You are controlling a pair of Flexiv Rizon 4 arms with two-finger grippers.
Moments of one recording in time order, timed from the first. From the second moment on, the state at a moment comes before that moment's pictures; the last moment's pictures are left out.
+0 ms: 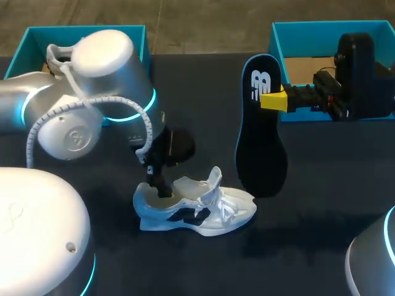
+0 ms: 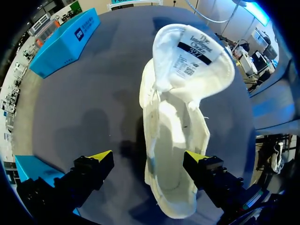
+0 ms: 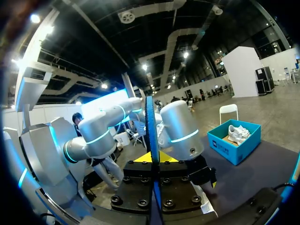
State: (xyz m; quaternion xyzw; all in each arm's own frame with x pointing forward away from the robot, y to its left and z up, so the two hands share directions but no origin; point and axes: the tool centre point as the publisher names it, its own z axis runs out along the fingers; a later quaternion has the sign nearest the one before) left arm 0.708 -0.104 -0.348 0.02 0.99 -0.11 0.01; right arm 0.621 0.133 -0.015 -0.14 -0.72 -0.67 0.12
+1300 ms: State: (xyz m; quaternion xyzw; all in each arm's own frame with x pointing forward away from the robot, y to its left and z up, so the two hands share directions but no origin) left arm 0.713 -0.133 -0.398 0.07 0.99 -0.09 -0.02; right arm 0.621 0.133 -0.015 -0.14 -0.72 -0.67 0.12
